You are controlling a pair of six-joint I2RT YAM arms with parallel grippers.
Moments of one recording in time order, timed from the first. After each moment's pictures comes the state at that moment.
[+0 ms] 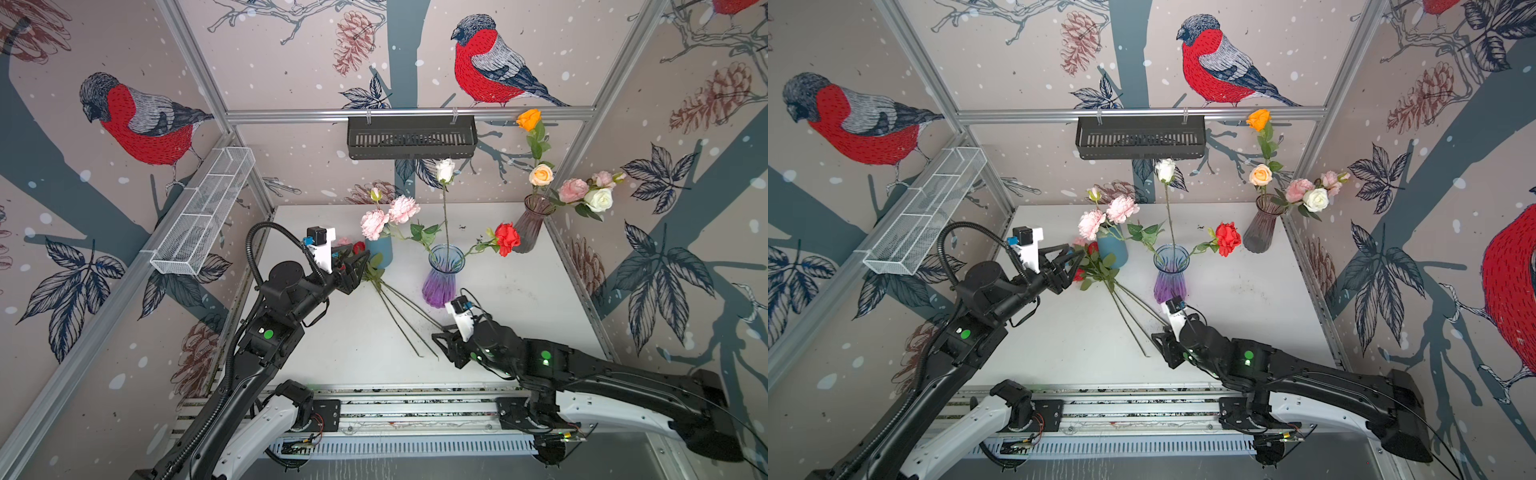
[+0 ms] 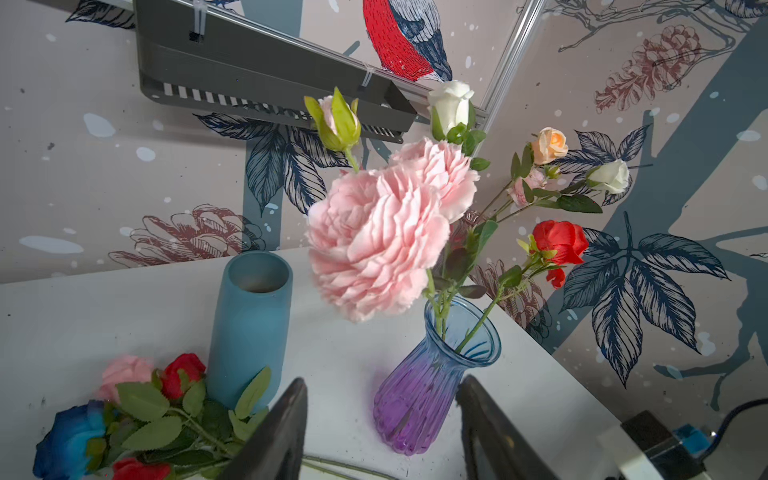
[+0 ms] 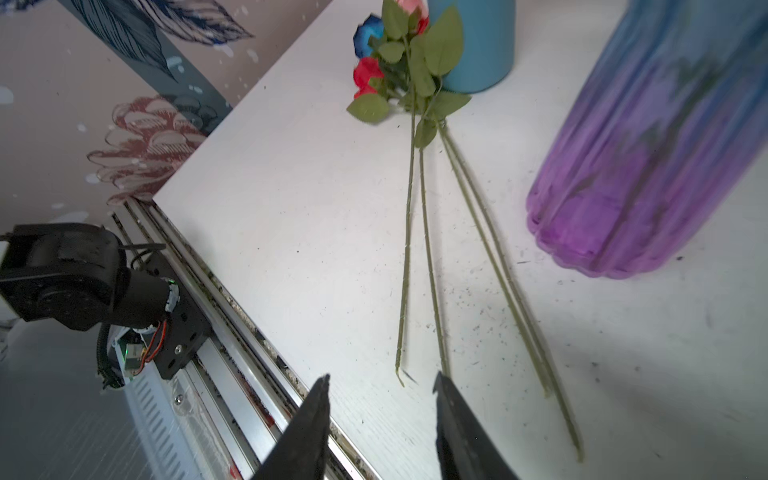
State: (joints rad) left arm -0.41 0.73 0.81 -0.13 0.24 -0.31; right arm 1.21 0.89 0.58 -0.29 0.18 0.55
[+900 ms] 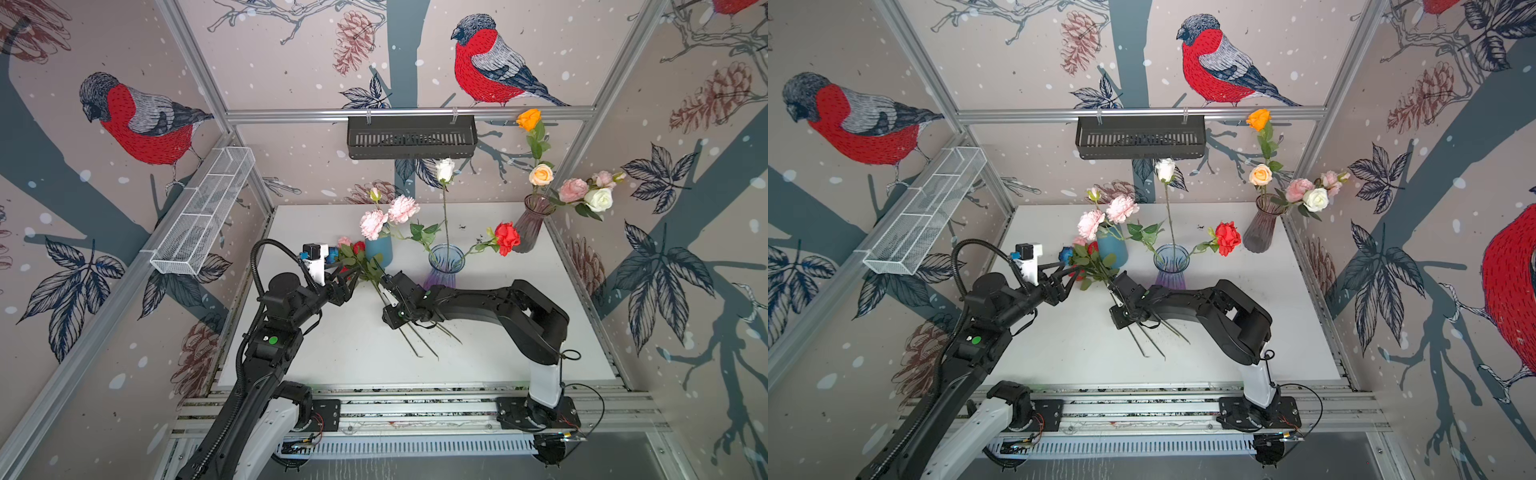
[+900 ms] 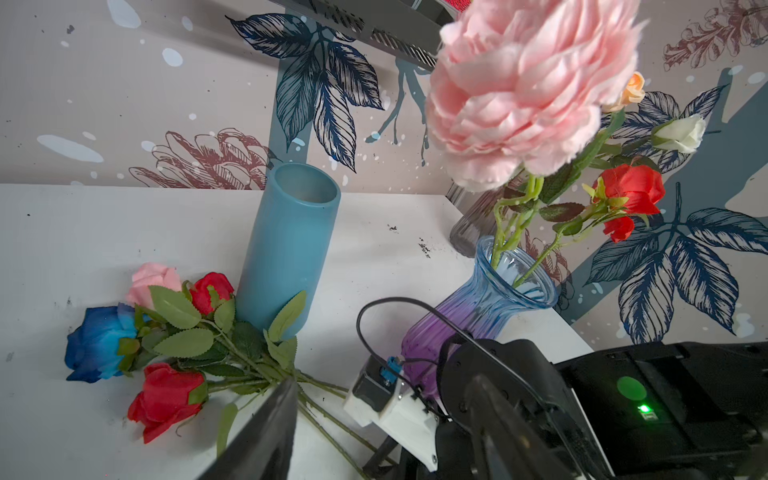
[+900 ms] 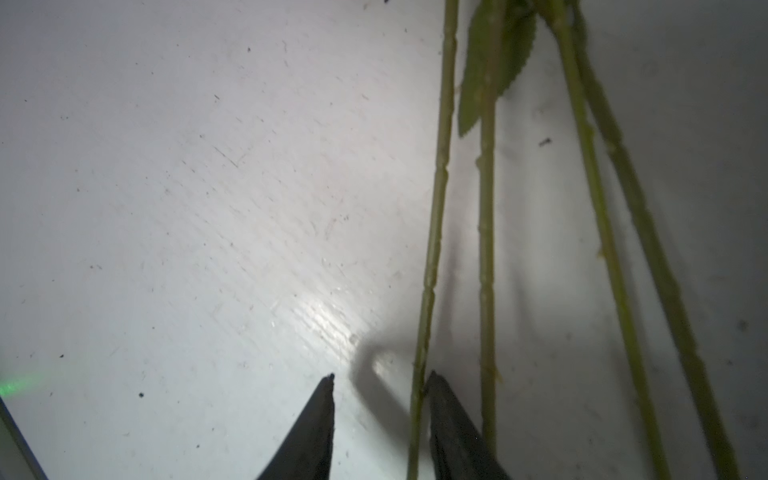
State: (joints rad) left arm -0.22 0.70 0.61 -0.07 0.44 -0.32; right arm 0.98 1.97 1.21 -0.23 -0.11 0.39
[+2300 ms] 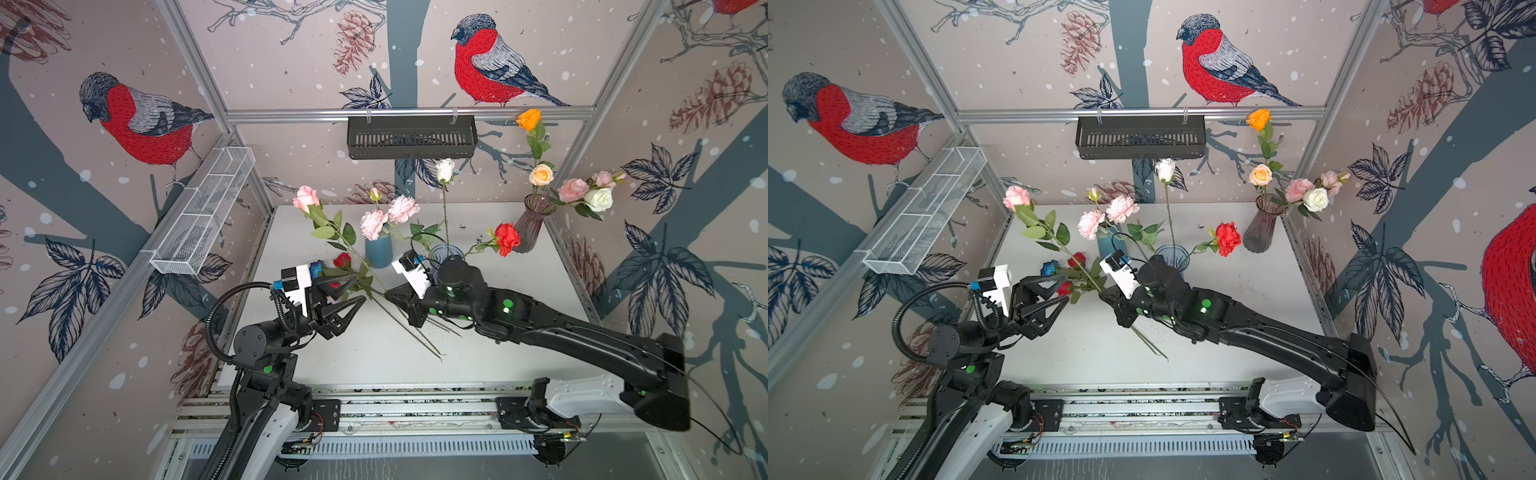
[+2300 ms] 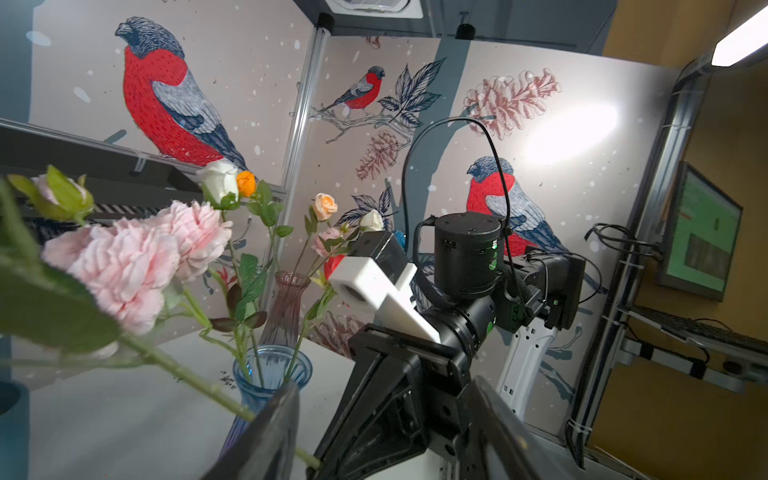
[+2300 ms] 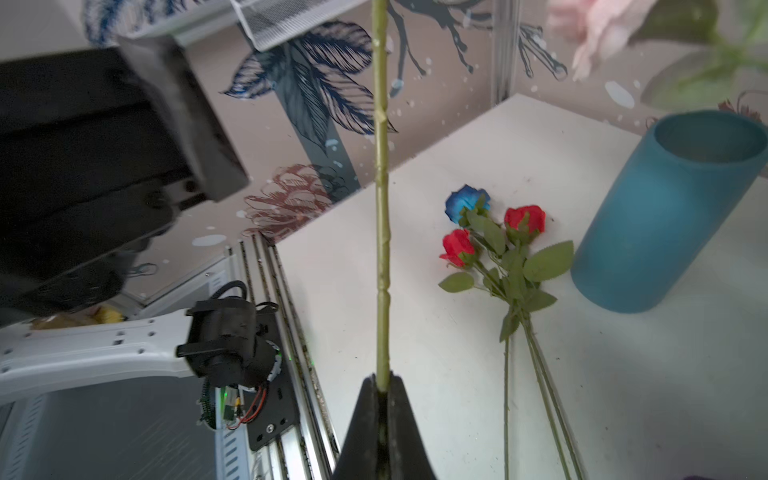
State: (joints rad) left arm -0.27 0.49 0.46 0.61 0.86 -0.71; right arm 1.11 1.22 1.10 -0.21 -0.16 0.23
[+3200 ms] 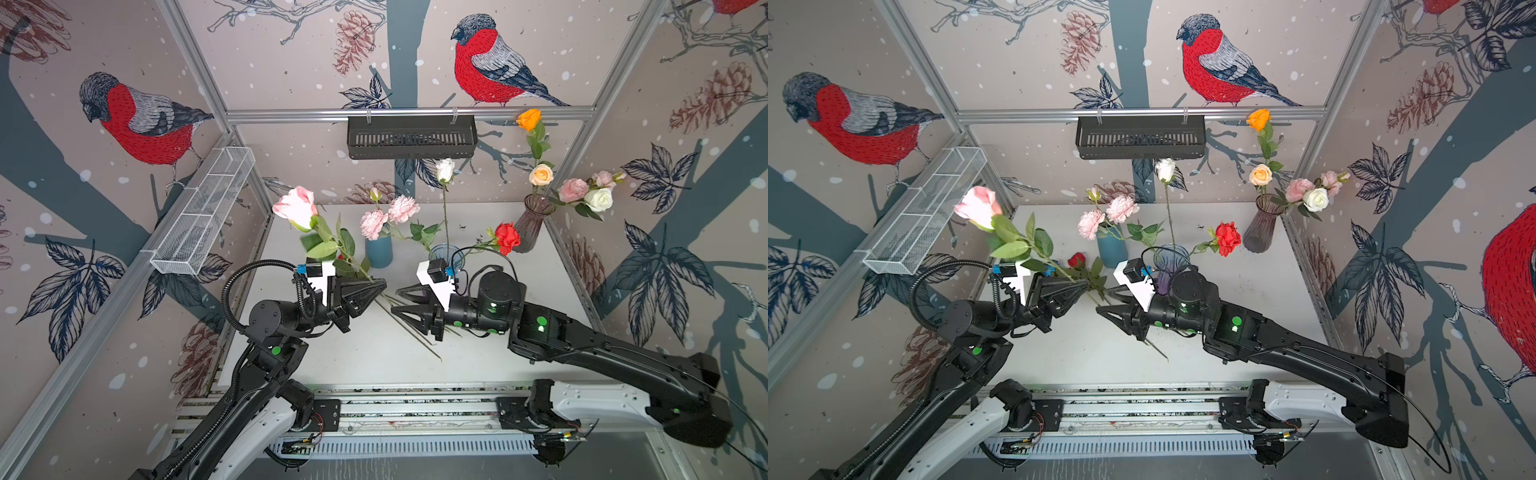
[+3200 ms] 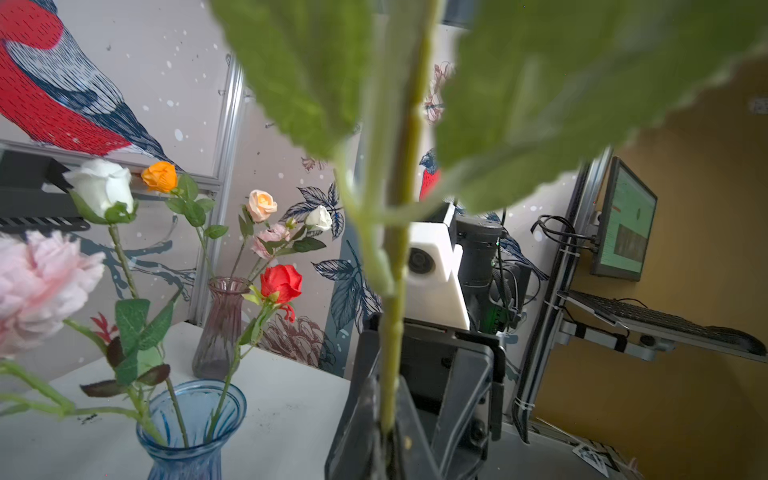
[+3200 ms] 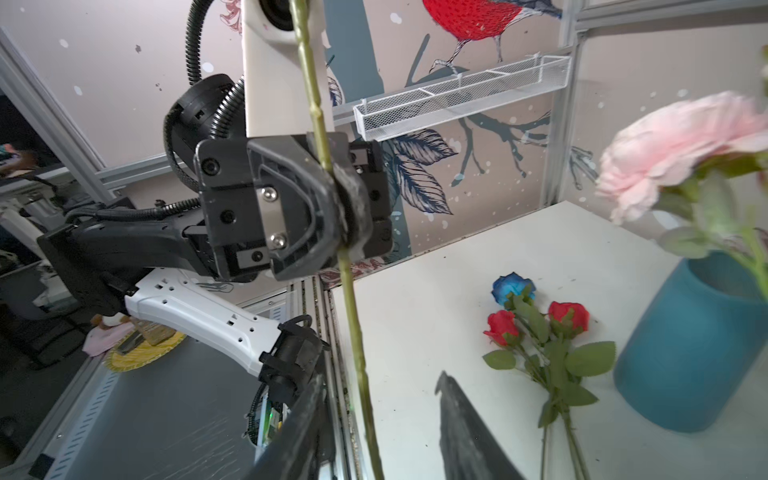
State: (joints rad) left arm -0.52 0.65 0.63 0.53 0.78 -0.59; right arm 1.16 1.06 1.04 -0.08 -0.21 0.16
